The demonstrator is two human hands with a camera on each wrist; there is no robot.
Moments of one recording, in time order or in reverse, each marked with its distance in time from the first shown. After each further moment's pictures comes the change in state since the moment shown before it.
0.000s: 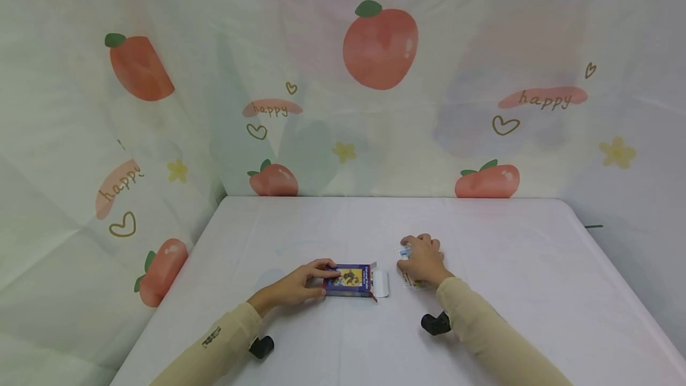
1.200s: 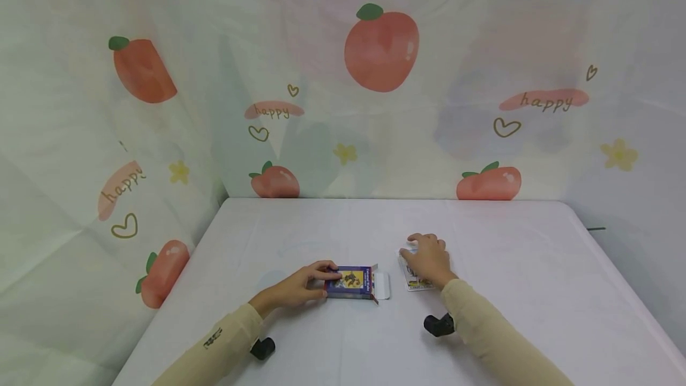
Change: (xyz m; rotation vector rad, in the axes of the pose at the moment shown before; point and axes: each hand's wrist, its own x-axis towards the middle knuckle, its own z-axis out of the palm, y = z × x) left_hand 0.000 0.004 -0.001 0.033 -0.008 0.000; right_hand 0.000 0.004 -0.009 0.048 0.059 0.010
